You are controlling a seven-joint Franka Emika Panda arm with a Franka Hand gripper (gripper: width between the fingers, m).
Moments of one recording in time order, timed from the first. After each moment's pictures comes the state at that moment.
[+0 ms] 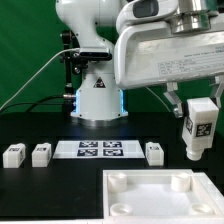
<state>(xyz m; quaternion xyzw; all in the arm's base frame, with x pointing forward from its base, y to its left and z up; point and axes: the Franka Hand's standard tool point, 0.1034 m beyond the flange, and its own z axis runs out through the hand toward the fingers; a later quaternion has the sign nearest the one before) 0.622 0.108 0.166 -0.99 -0.05 -0.14 0.06</state>
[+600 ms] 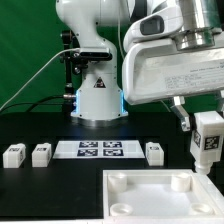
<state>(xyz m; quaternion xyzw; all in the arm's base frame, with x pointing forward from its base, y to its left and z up) 0.624 0.116 0.145 -0.98 -0.04 -0.19 0.06</state>
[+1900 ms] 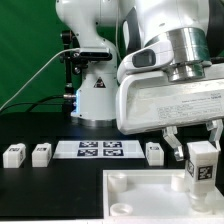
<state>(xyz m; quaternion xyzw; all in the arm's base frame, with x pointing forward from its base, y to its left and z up) 0.629 0.110 0.106 -0.97 -0.05 -0.23 0.06</state>
